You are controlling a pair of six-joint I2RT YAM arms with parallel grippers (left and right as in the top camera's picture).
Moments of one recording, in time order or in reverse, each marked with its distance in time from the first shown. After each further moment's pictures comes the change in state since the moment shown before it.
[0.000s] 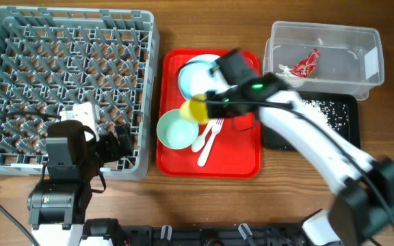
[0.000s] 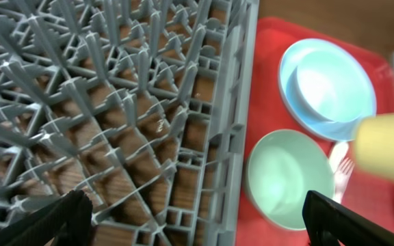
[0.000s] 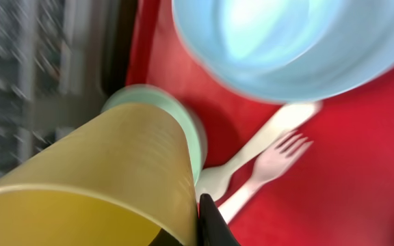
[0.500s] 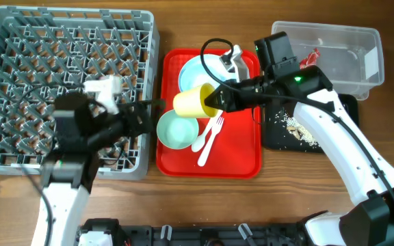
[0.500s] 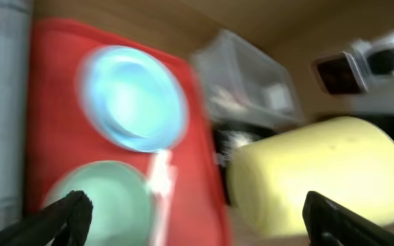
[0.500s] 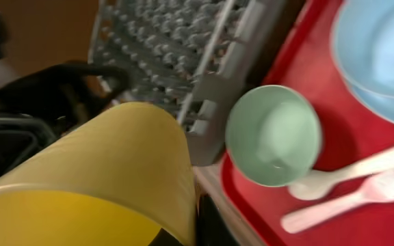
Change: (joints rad) left arm -0.048 0.256 0.005 0.440 0.637 -0.211; right arm -0.157 -0.083 0.001 0.019 -0.583 -0.197
